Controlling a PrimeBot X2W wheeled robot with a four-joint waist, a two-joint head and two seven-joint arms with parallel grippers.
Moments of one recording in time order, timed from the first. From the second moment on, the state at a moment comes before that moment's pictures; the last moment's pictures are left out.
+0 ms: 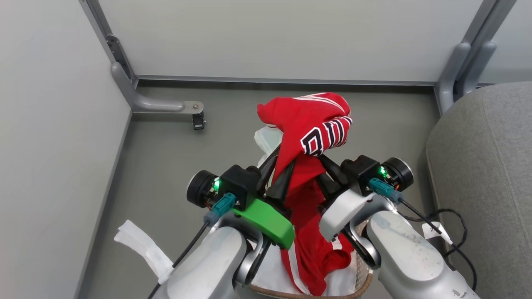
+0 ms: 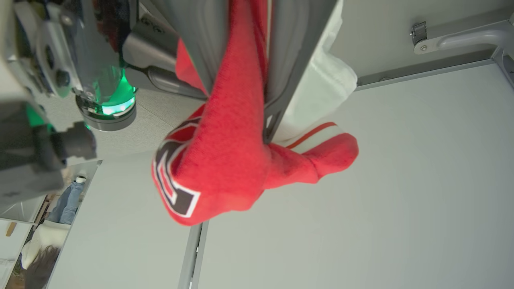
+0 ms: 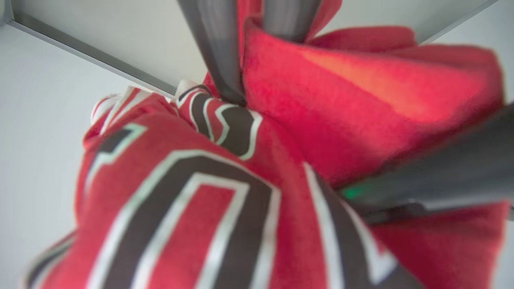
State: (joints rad) left arm -0.49 0.05 -0.77 0.35 -0.51 0.03 -0.26; right arm -0.50 -0.05 0.50 0.49 0.23 0.13 -0.26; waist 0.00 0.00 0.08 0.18
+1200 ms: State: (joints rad) left arm -0.36 0.06 -0.60 0.36 -0.32 -0.09 -0.26; right arm -0.40 -0.05 0.27 0.37 0.13 0.13 -0.26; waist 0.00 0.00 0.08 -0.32
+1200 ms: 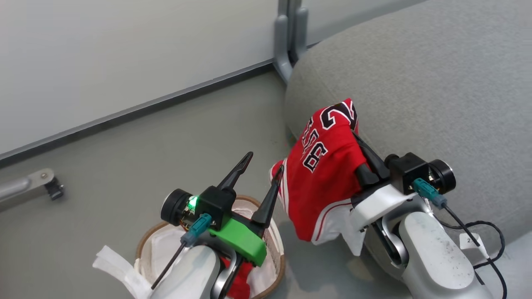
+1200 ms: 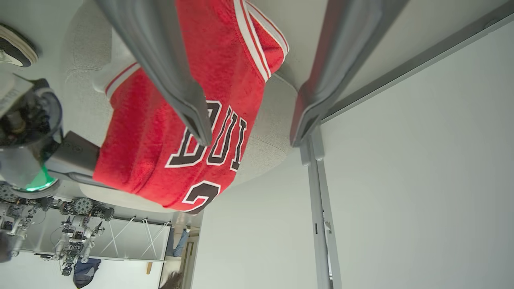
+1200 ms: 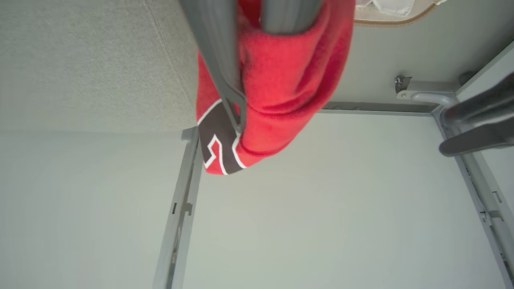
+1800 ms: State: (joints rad) left arm -0.32 0.05 -0.60 0.36 -0.29 -0.13 -0.26; right arm -0.32 -0.08 0.14 0.29 0.07 0.13 -0.26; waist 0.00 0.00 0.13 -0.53
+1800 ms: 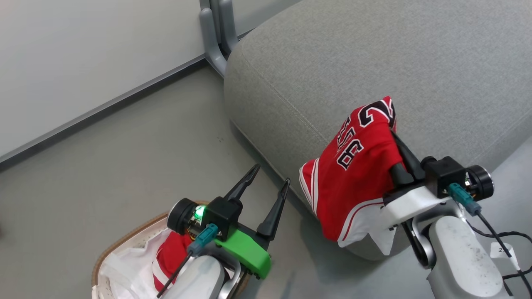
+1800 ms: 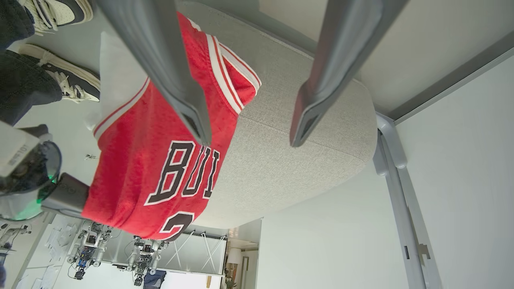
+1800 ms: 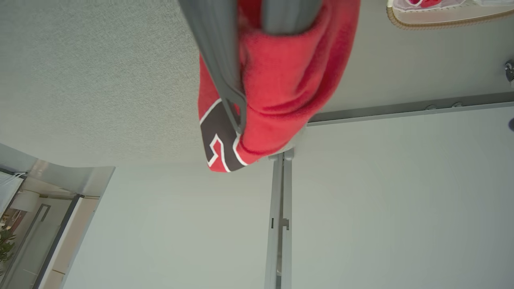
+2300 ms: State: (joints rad) left arm -0.34 0.09 -0.56 0.38 -0.28 -0.13 -0.26; right arm -0.77 -0.24 0.16 0.45 0.04 0.13 -0.26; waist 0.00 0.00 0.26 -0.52
